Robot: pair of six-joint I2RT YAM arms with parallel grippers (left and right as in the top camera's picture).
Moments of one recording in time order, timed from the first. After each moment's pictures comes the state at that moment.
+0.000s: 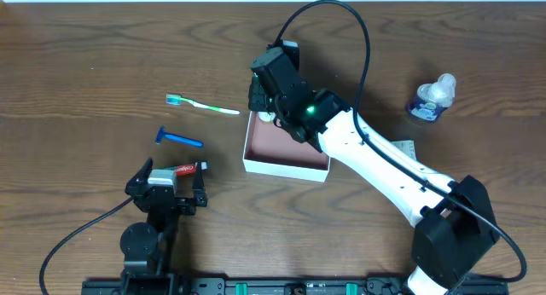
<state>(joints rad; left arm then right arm) -0.02 0.04 0.02 -0.11 0.06 0.02 0.72 1.83 1.51 -0.44 0.16 0.73</state>
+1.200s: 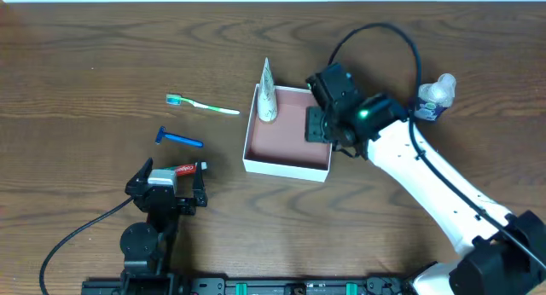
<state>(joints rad) -0.02 0.04 0.02 -0.11 0.06 0.02 0.58 1.62 1.32 -0.87 0.07 0.61</state>
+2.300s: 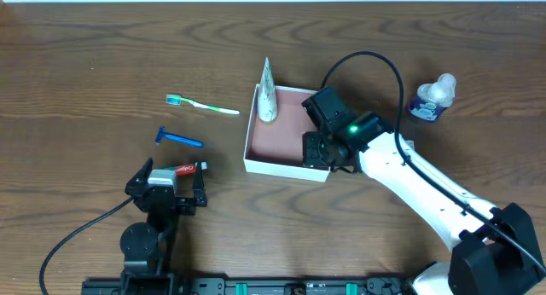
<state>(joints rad) -0.02 0.04 0.02 -0.11 0.06 0.02 0.60 1.62 1.17 -0.83 -0.02 0.59</state>
